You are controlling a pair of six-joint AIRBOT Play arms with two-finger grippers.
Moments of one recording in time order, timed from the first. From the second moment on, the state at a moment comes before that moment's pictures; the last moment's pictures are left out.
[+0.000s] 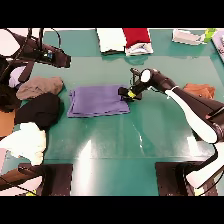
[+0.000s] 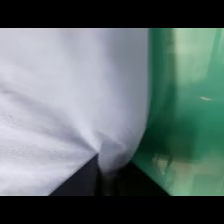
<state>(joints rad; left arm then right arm) -0.32 -1.23 1.58 1.49 -1.13 -1.49 0.42 -1.76 1.45 -1.15 1.00 1.90</state>
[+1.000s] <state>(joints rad) -0.48 -1.23 1.58 1.44 -1.07 -1.46 -0.37 -1.45 1.71 -1.43 1.28 1.79</state>
